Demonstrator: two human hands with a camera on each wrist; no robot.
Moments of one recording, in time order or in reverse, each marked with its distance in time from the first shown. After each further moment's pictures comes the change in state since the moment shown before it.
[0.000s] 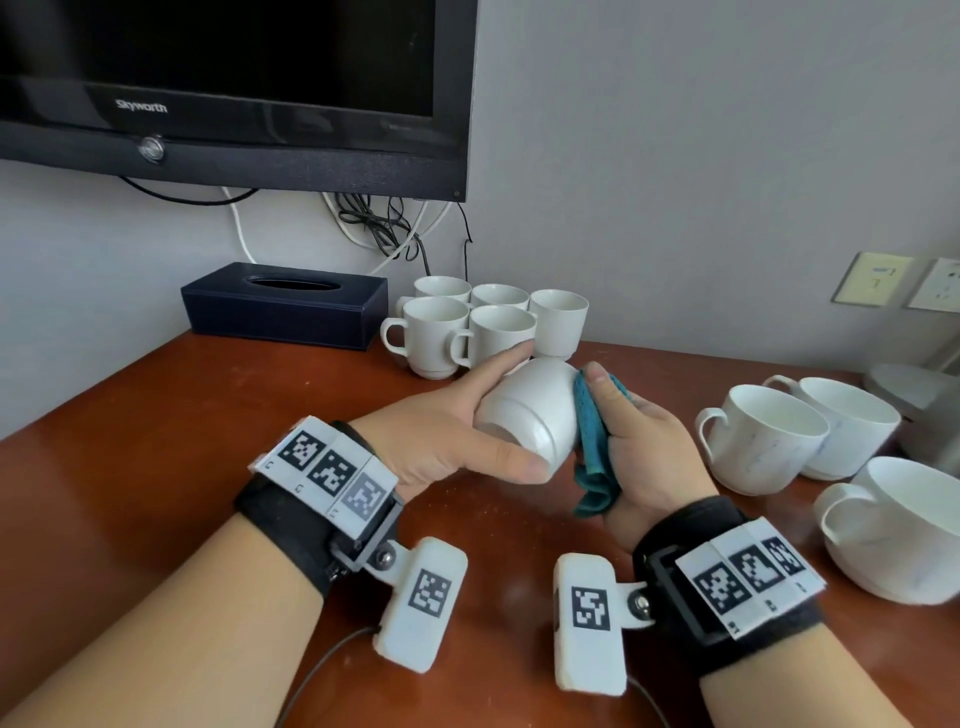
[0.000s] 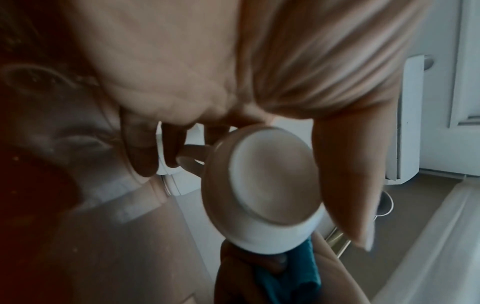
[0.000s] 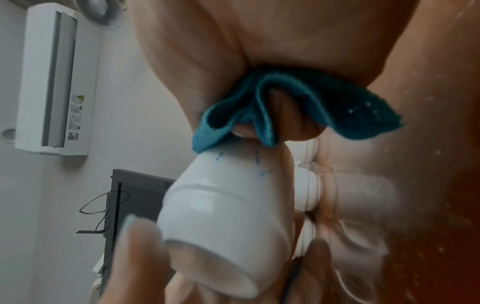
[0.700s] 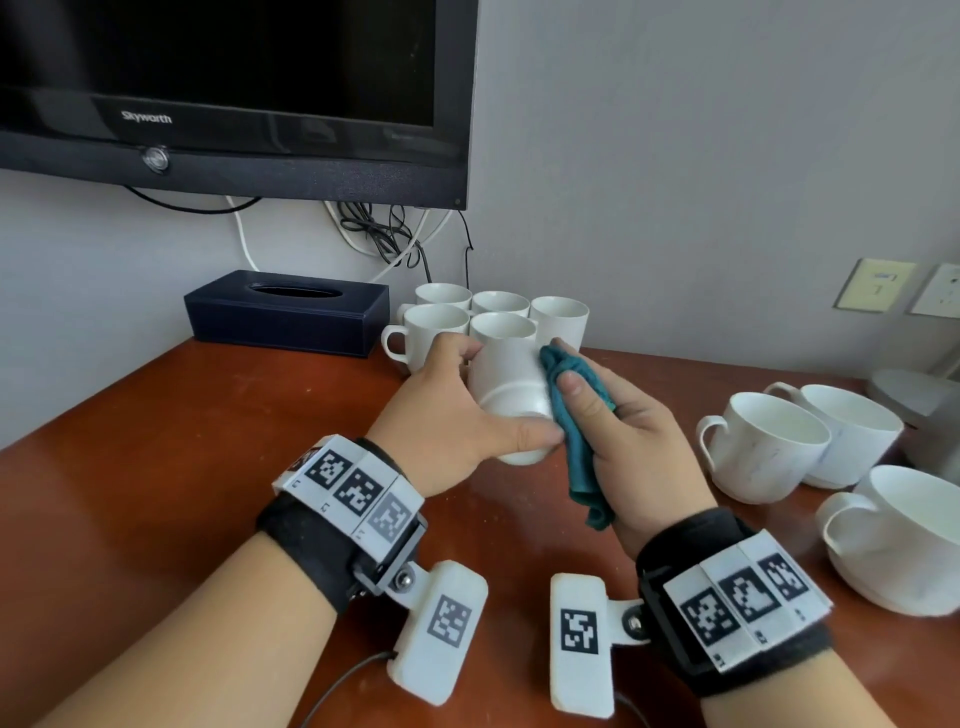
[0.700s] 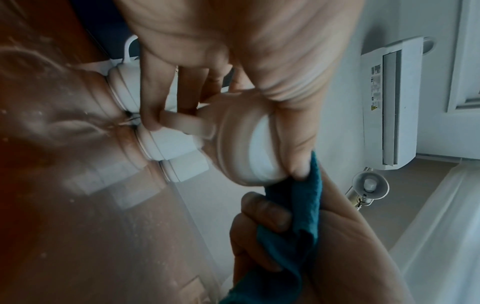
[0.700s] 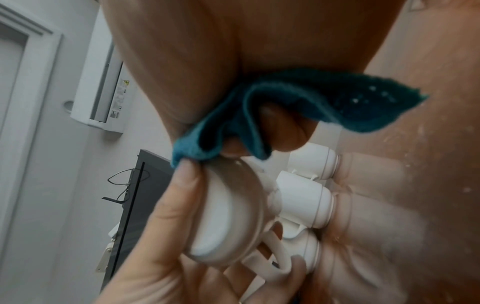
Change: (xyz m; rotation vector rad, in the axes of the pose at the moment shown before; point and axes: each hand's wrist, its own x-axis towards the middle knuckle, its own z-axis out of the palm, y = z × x) left_hand 0.001 0.003 0.001 0.551 0.463 0.045; right_hand -0.011 -0.010 0.006 -0.244 -0.180 -0.285
